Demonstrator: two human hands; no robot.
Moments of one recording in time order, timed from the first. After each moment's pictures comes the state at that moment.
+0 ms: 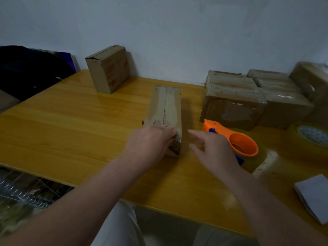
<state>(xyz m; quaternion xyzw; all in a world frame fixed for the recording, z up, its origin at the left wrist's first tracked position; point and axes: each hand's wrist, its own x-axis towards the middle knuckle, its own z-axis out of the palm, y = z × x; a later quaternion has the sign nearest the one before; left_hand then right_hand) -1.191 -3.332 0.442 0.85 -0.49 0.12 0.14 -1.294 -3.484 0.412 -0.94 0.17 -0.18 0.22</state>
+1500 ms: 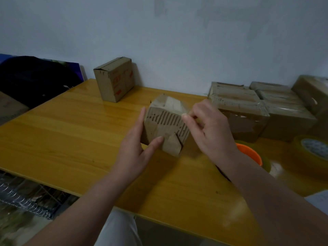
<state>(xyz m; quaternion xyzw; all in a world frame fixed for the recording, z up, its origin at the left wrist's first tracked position) -1.170 -3.302 0.423 0.77 -0.39 0.05 0.50 -1.255 -3.479 0.467 -0.89 0.00 -0.41 0.19</state>
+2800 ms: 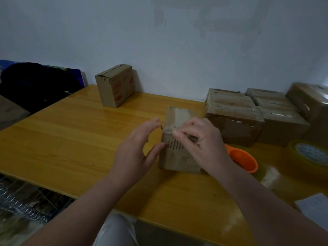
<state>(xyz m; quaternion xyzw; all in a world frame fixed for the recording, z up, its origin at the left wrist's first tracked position) -1.174 -3.299 0.433 0.74 -0.49 0.24 0.40 -1.267 -3.466 0.462 -0.90 -0.01 -0.36 0.24</state>
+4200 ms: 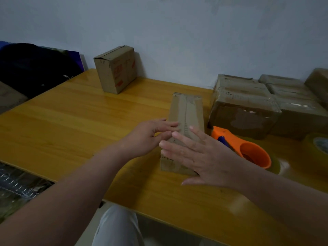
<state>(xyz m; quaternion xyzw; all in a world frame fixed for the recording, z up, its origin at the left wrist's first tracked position) -1.126 -3.328 0.423 0.76 -0.51 -0.12 0.38 -1.269 -3.498 0.419 -0.91 -0.25 -0.16 -0.29</state>
